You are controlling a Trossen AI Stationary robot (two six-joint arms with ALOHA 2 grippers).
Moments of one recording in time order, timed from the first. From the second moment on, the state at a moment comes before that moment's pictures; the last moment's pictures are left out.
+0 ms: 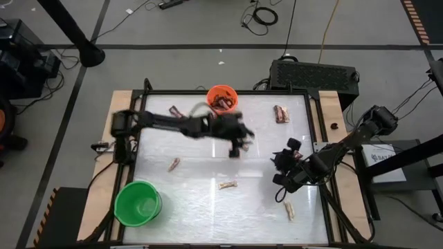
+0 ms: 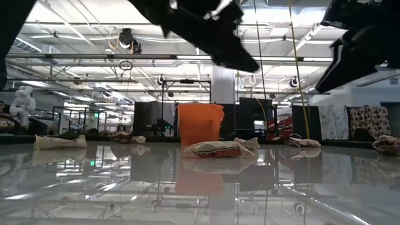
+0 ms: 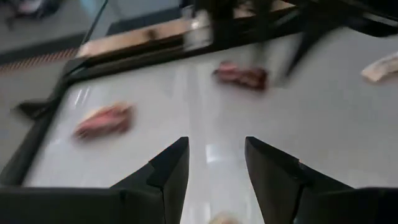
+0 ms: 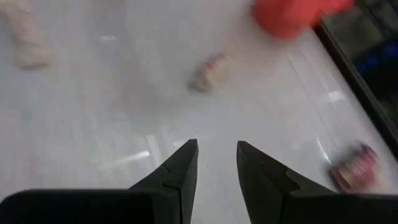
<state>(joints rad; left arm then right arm) 0.09 1.93 1.40 0.04 0.08 0.29 0.58 1.23 0.74 -0.80 0.78 0.77</state>
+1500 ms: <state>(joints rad) -0.06 2.78 2.19 0.31 -0.07 -0.02 0.64 1.03 0.86 -1.47 0.24 1.22</state>
